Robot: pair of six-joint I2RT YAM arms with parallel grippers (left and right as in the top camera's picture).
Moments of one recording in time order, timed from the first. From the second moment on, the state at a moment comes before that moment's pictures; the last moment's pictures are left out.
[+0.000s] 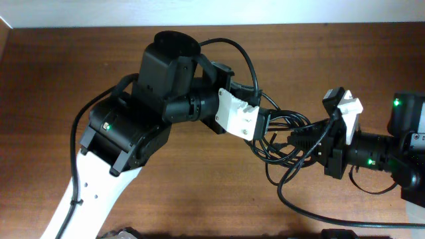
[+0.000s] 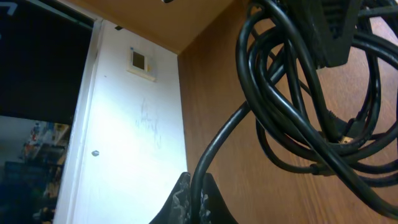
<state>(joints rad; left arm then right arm) -0.60 1.45 1.92 -0.98 0.48 1.25 -0.04 1.07 1.46 -1.33 -0.99 -0.39</state>
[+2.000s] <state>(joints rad) -0.64 1.58 1.95 -1.24 0.82 0.20 -0.04 1.07 1.45 -1.19 -1.12 -0.13</state>
